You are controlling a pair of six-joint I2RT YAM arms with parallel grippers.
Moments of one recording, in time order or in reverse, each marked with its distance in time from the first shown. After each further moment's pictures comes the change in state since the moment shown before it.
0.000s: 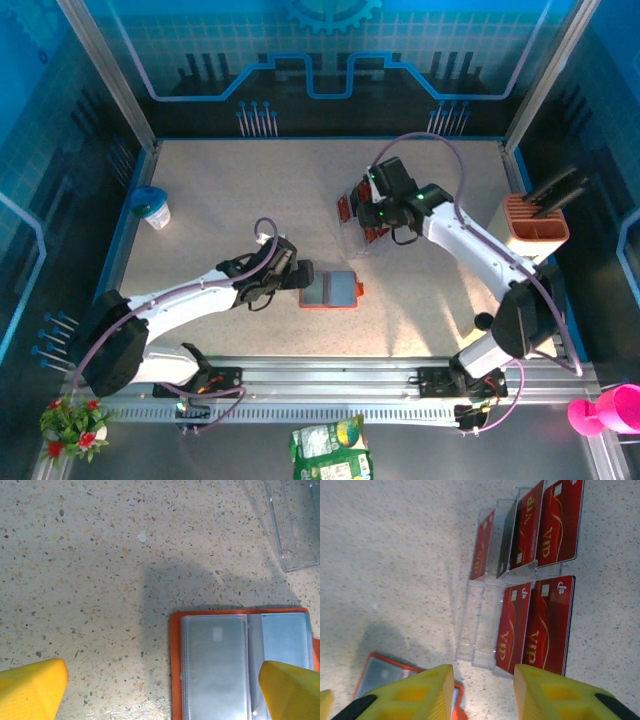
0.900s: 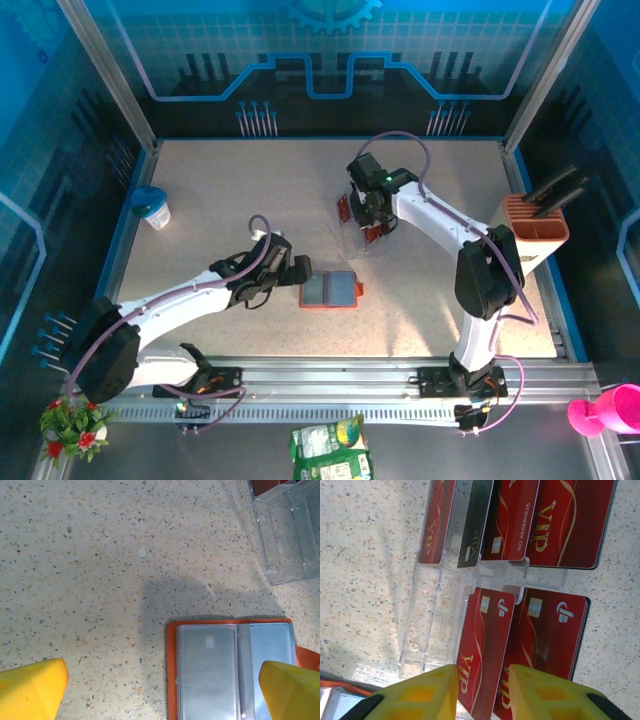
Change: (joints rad) left arm 0.023 -0.046 0.000 0.000 0.006 0.003; right arm 0.000 0.285 0.185 -0.141 0.112 -0.090
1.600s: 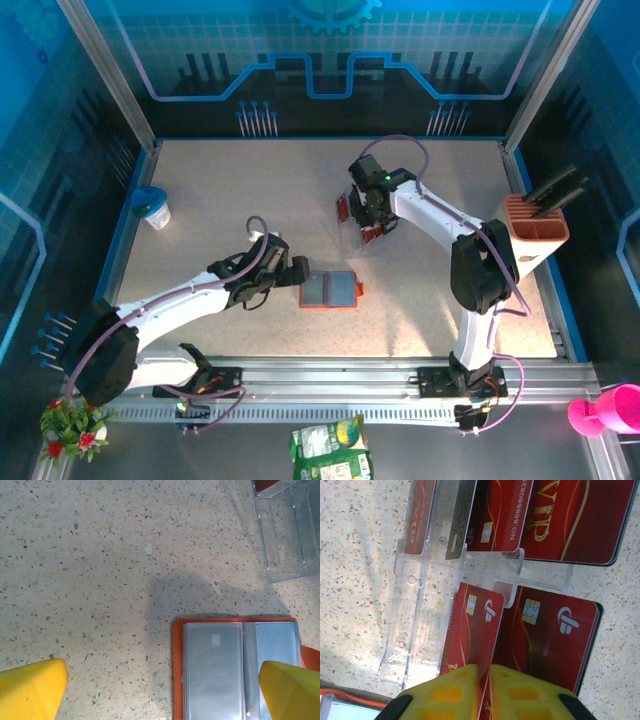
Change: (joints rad) left arm 0.013 -0.013 -0.019 0.001 0.010 0.000; right arm -0.028 0.042 -0.001 0.009 -0.050 0.016
